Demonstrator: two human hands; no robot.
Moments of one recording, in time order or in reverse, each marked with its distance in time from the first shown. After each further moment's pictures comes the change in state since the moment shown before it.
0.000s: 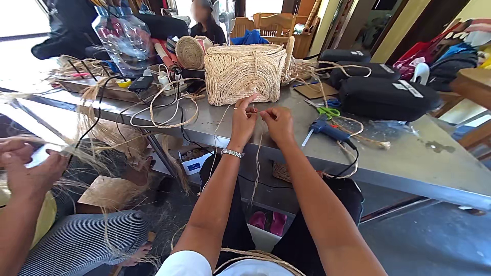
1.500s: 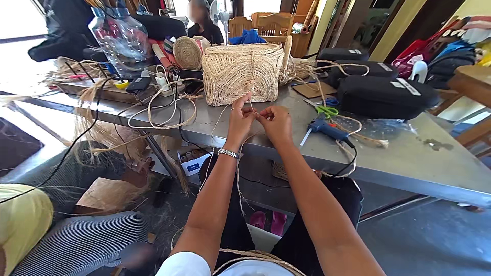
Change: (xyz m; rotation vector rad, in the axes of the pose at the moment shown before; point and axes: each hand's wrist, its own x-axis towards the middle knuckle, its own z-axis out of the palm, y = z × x) left_hand 0.000 -0.007 -0.001 -0.272 -0.036 -0.016; right_hand -0.004 -0.007 0.001 -0.019 0.040 0.039
